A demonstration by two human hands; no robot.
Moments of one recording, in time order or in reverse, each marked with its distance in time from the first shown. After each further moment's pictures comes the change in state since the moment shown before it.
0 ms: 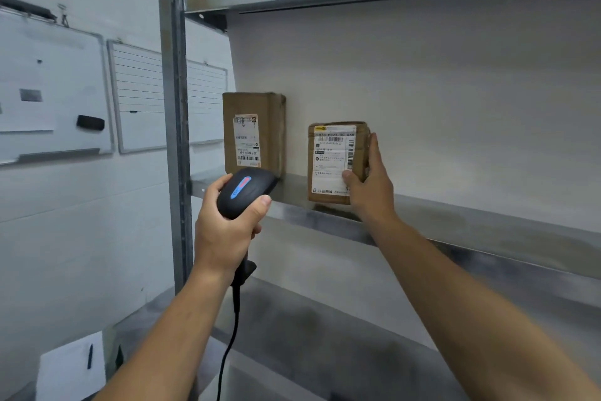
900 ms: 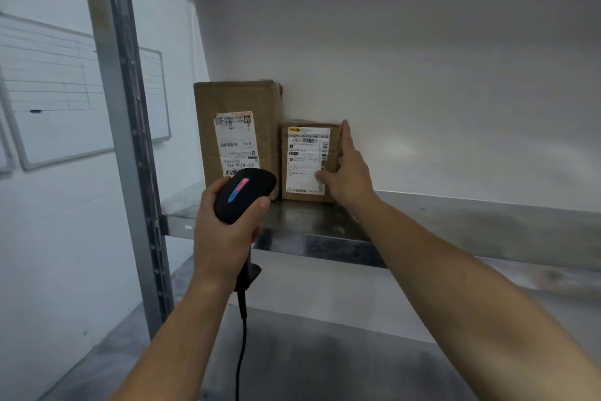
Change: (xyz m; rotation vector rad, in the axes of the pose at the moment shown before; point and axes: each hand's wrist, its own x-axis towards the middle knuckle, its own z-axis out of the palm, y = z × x) left_hand 0.156 -0.088 -0.018 -0.145 -0.226 -0.075; right_hand 0.099 0.020 0.124 -0.249 0.016 0.112
